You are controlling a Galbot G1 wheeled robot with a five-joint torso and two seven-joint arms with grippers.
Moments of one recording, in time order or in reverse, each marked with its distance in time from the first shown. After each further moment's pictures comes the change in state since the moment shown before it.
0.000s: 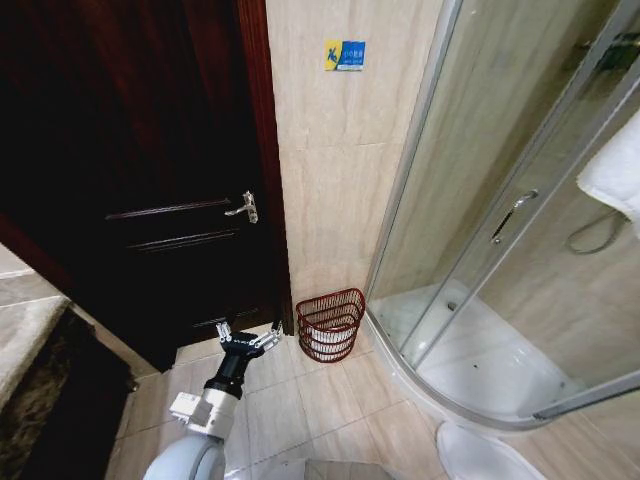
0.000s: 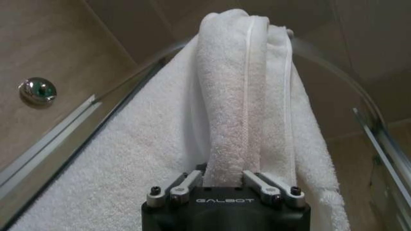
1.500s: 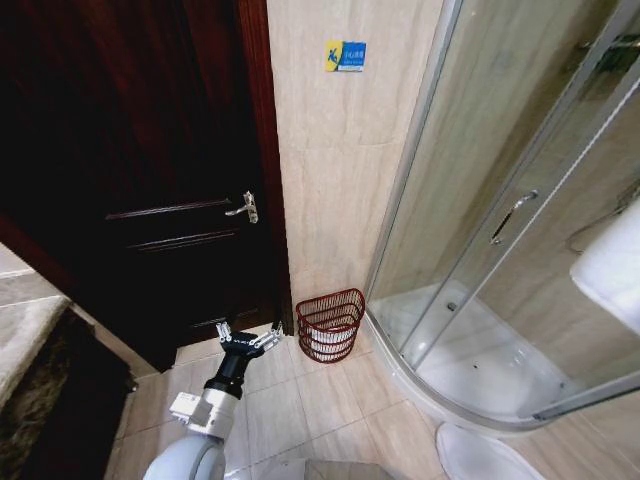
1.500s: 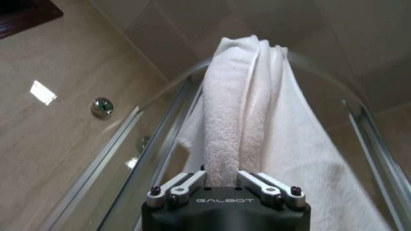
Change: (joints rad) left arm 0.000 0.000 0.000 0.000 0.000 0.000 0.000; right arm -0.872 0.398 0.644 0.496 0.163 0.148 -0.101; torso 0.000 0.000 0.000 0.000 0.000
